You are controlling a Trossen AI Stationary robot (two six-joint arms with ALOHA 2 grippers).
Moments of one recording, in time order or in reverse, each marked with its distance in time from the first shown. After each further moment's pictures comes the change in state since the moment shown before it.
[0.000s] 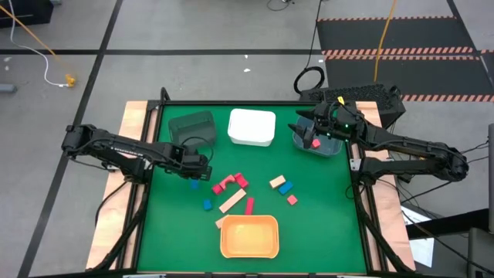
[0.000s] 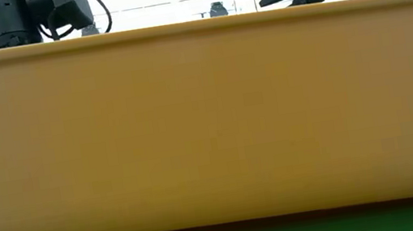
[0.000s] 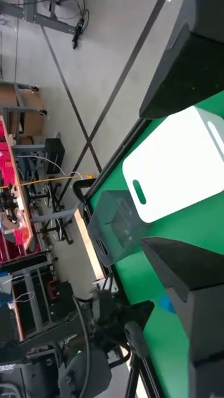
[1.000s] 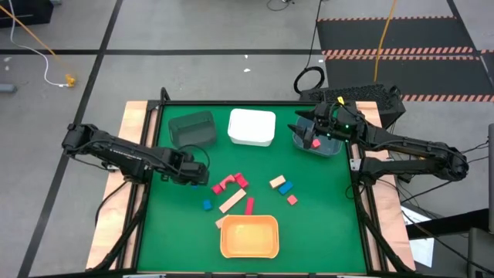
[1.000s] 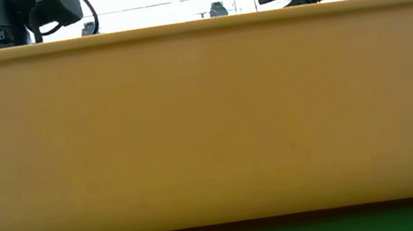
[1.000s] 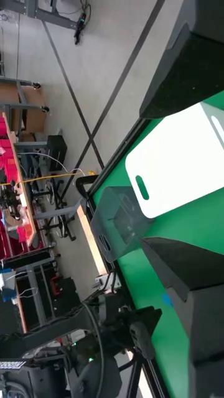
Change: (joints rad) left arm -0.086 0.003 0.000 -0.043 0.026 -0.225; right arm 0.010 0.000 0.000 0.012 -0.001 0.008
